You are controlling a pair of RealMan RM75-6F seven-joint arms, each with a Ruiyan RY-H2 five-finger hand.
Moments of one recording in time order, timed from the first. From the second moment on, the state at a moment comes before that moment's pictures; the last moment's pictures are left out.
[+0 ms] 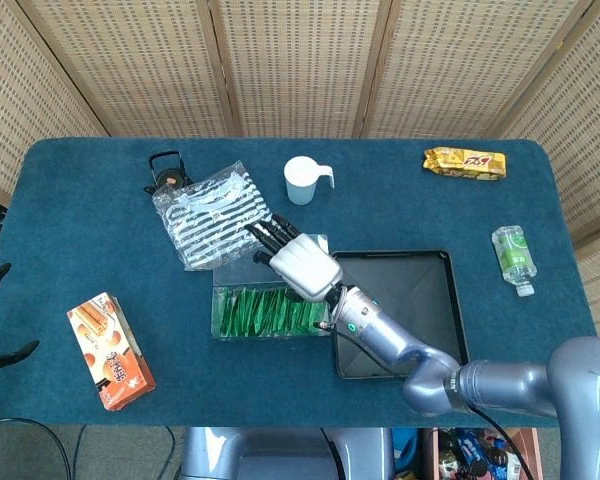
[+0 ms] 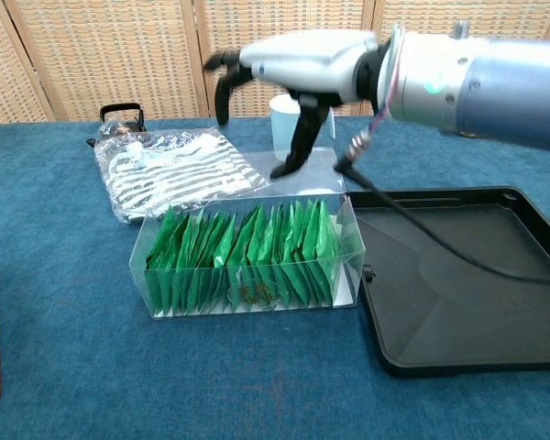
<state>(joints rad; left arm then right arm) -0.08 -0.99 -0.07 -1.76 1.45 1.49 -0.01 1.14 -1.46 0.10 -1.59 -1.17 0.98 -0.32</state>
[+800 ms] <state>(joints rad) -0.08 -0.99 -0.07 -1.75 1.45 1.49 -0.03 1.21 -1.56 0.13 -1.55 -1.09 0.81 -0.59</state>
